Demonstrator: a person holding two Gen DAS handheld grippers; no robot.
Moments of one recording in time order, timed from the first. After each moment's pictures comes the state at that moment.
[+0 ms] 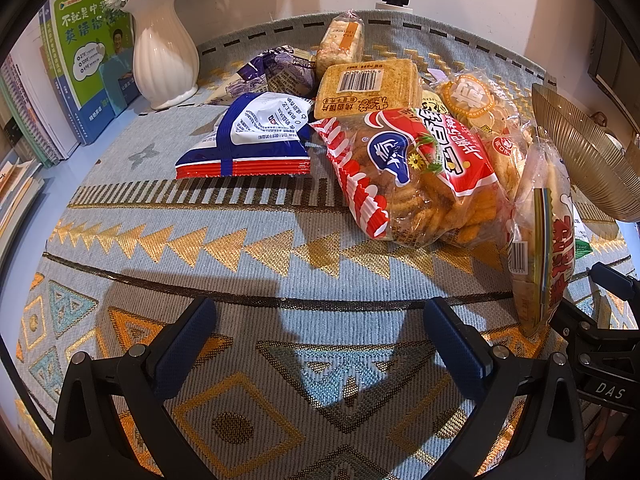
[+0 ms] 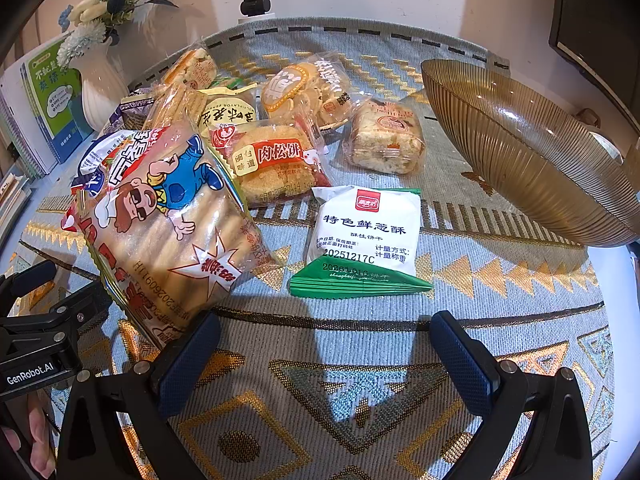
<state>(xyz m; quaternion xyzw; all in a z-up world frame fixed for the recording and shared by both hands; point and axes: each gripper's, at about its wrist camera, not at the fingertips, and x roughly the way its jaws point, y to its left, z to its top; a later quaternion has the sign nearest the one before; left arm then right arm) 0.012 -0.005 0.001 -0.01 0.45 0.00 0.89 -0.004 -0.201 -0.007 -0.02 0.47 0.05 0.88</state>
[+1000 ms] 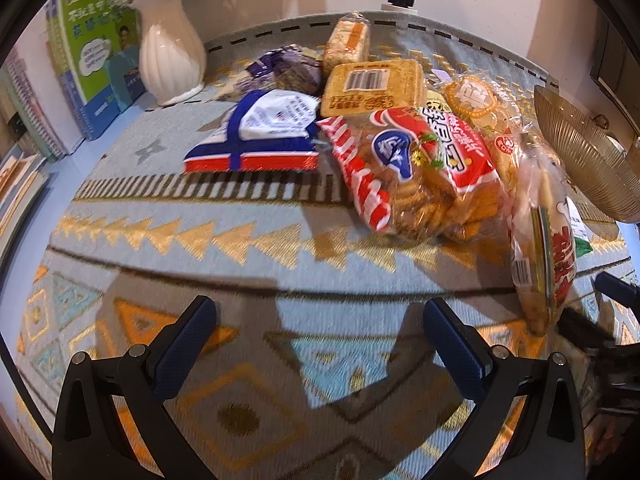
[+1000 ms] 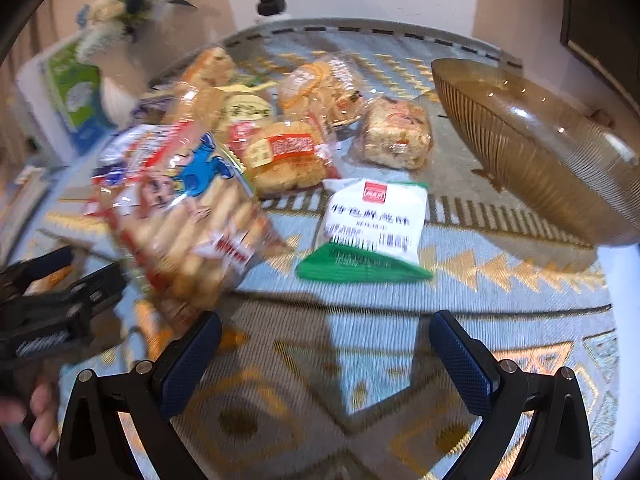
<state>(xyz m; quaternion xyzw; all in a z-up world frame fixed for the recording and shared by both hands) 0.004 -0.001 0.001 -0.01 0.45 0.01 0.89 -0.025 -0.225 0.001 0.03 0.46 0.13 0.88</state>
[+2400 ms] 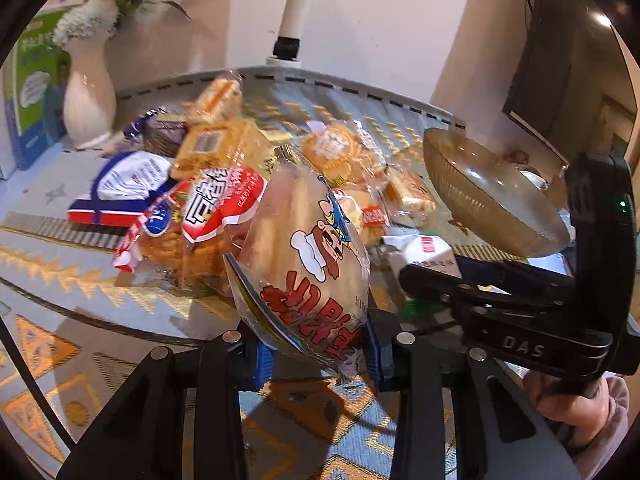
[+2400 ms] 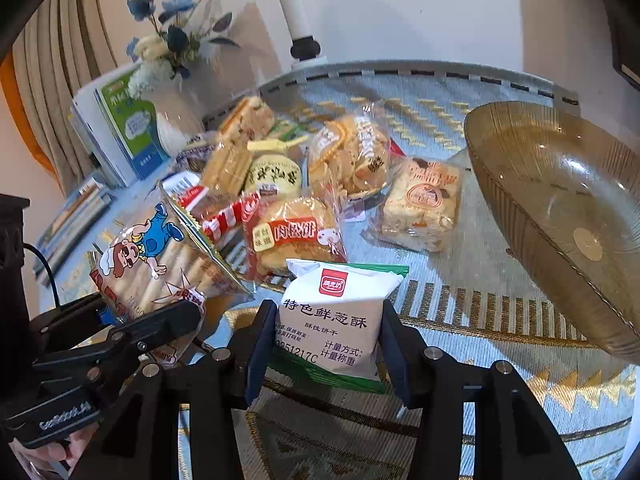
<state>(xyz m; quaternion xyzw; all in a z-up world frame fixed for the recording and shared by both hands) -0.012 -0.076 0.029 -0.07 0.36 -0.11 0.92 0.026 -0.244 0.012 0.03 0.40 0.24 0.88</state>
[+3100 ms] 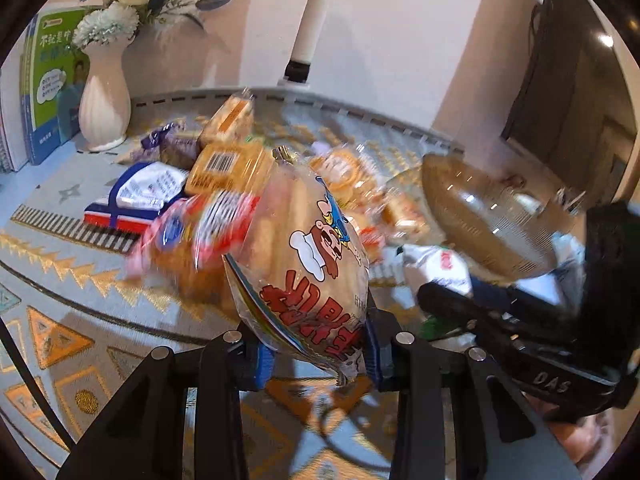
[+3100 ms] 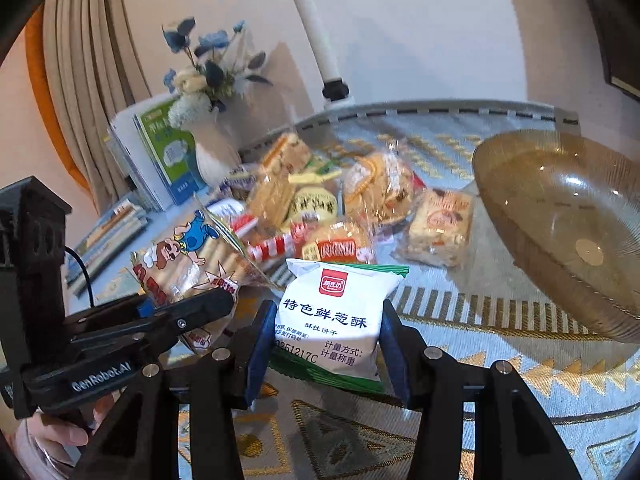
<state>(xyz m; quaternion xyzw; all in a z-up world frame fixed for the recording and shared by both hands) -0.025 -0.069 0.048 -0.11 0.33 -0.10 0.93 -0.006 -0.253 0.033 0.07 0.34 0.28 0.90</state>
